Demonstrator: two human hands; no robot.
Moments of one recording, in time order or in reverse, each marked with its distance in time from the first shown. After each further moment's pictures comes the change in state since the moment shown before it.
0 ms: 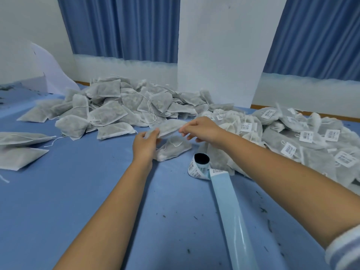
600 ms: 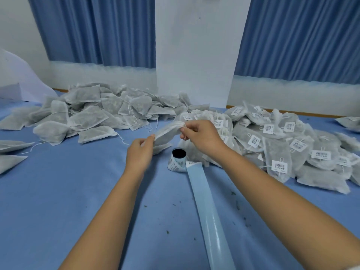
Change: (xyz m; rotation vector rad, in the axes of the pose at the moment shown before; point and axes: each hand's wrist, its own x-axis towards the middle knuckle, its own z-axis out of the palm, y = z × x) left_hand -0.066 0.008 0.008 0.330 -0.131 0.090; right_hand -0.093 0.000 -0.016 -0.034 0.334 -0.182
